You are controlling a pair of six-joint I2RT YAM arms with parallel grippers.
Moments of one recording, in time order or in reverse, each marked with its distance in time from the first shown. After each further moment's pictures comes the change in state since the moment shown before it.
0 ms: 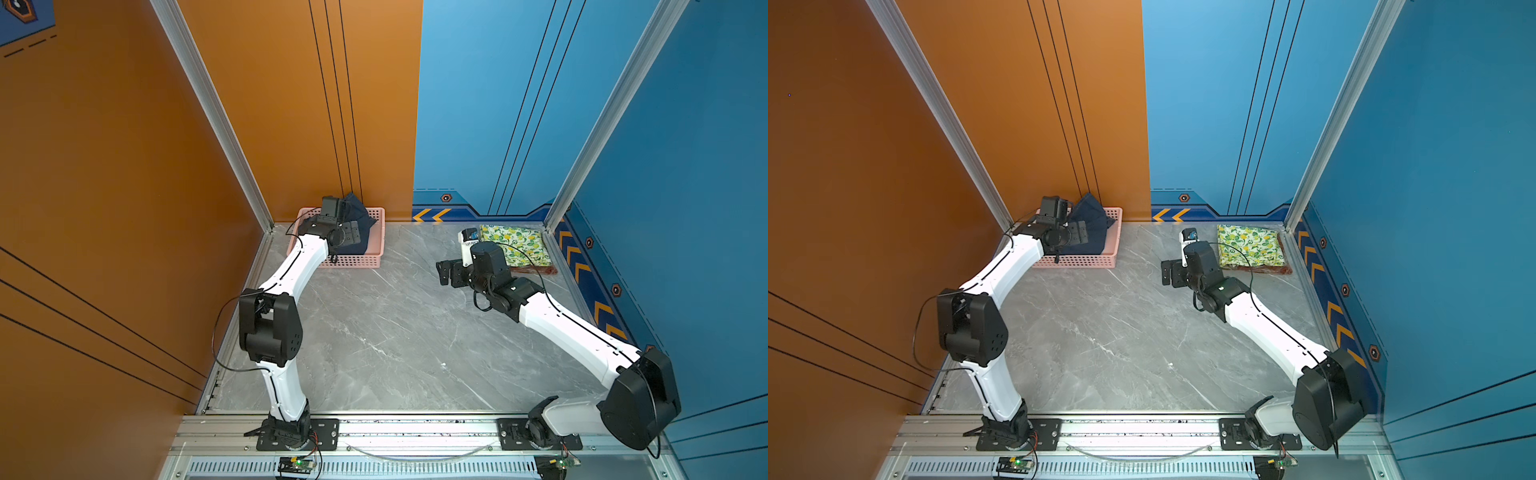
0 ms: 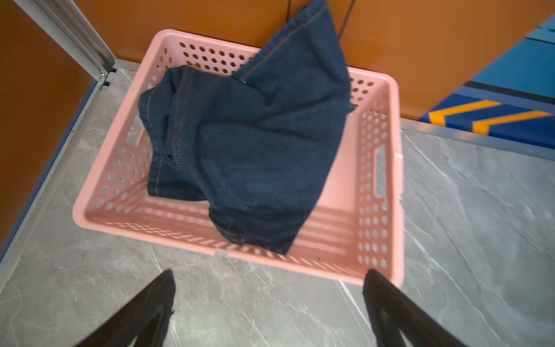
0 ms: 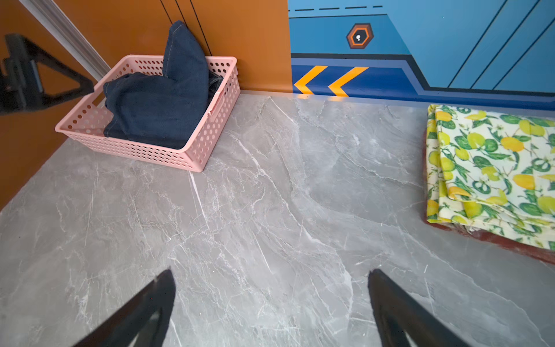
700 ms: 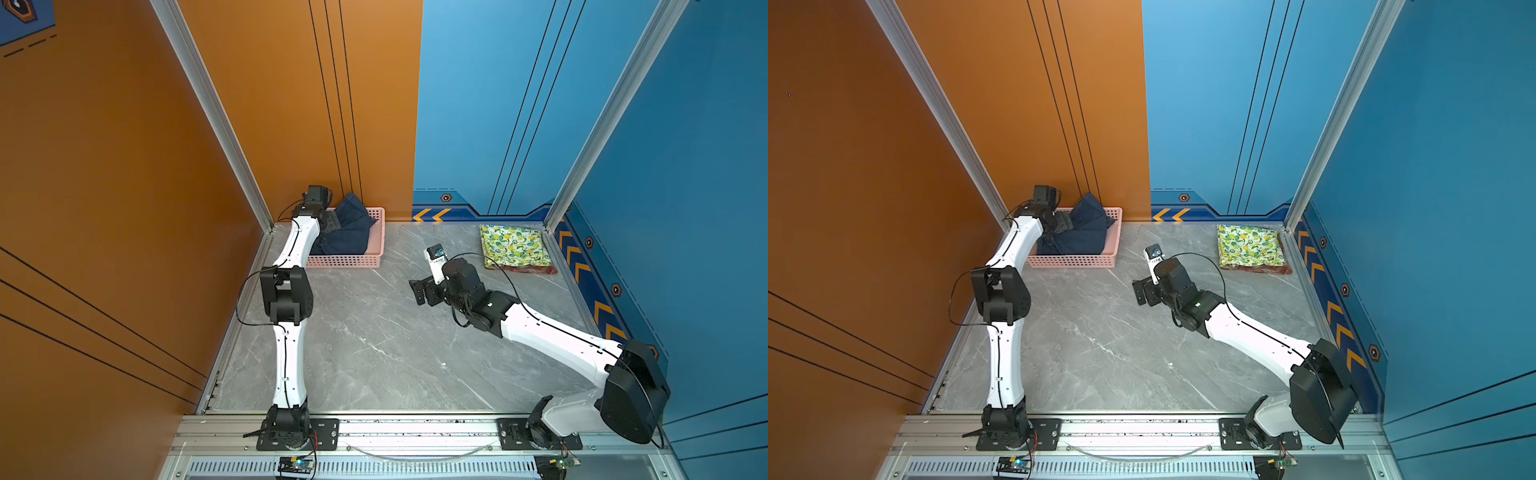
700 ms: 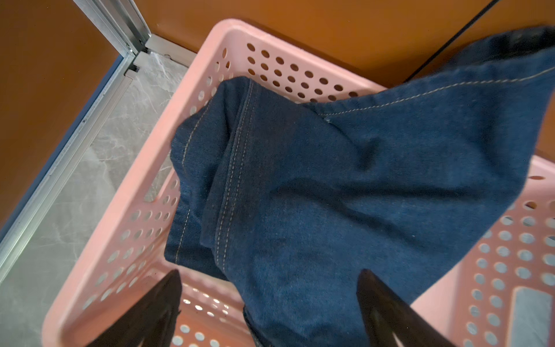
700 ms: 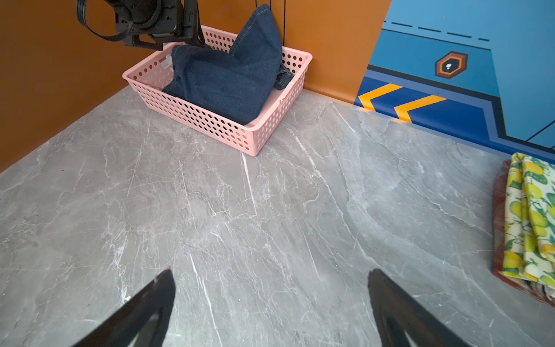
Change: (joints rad) left arm 0.148 0.475 0.576 -0.216 0.012 -0.079; right arm 0.199 0.038 -0.021 0.090 0.070 -0.080
